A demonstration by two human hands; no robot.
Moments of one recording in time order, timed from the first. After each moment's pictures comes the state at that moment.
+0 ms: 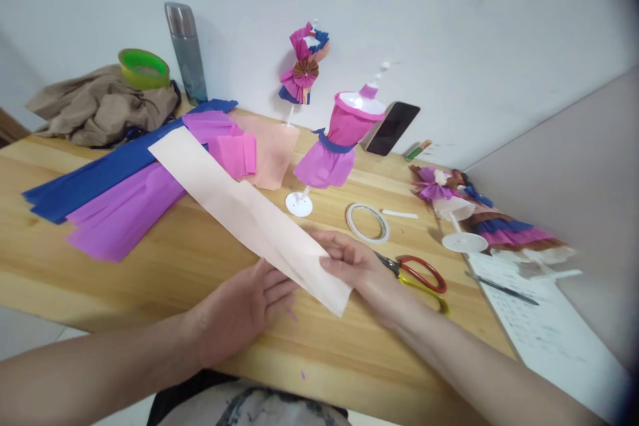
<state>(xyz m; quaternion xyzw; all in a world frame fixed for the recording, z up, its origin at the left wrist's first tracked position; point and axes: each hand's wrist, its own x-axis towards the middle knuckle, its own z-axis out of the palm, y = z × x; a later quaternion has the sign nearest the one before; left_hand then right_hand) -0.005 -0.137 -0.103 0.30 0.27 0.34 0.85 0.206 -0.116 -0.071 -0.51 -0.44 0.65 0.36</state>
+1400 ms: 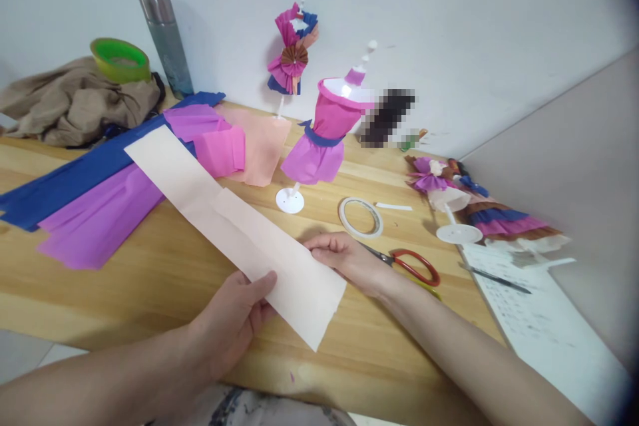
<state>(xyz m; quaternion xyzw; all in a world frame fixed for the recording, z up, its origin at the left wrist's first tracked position) 0.025 -0.137 -0.070 0.12 0.47 0.36 0.80 0.227 -0.091 -0.097 -0.50 -0.46 0.68 0.28</state>
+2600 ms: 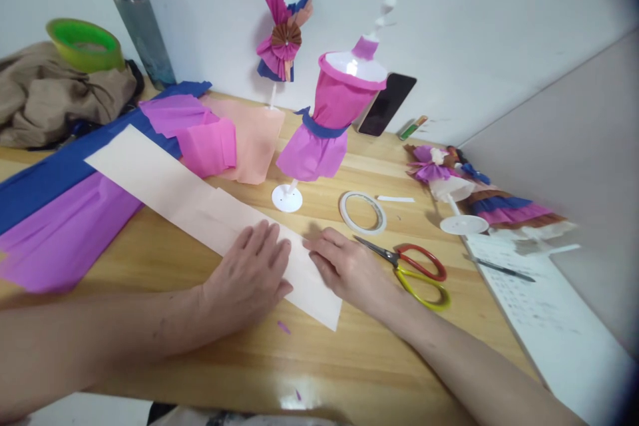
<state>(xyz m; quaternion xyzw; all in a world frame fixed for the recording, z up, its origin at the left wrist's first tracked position) 0.008 -0.093 -0.119 0.93 0.33 0.14 0.11 0.231 -0.104 -0.109 -0.49 -0.85 0.07 0.16</state>
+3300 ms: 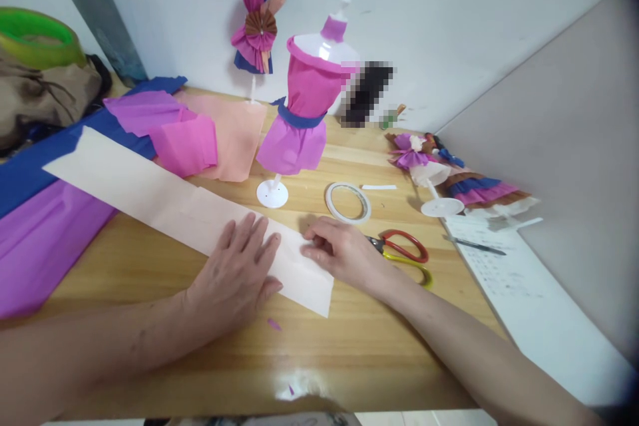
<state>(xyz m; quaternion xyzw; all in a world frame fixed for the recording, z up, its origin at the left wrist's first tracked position) 0.008 -0.090 -0.114 0.94 0.32 0.08 -0.04 0.244 -0.093 -0.100 -0.54 -0.80 0.21 0.19</state>
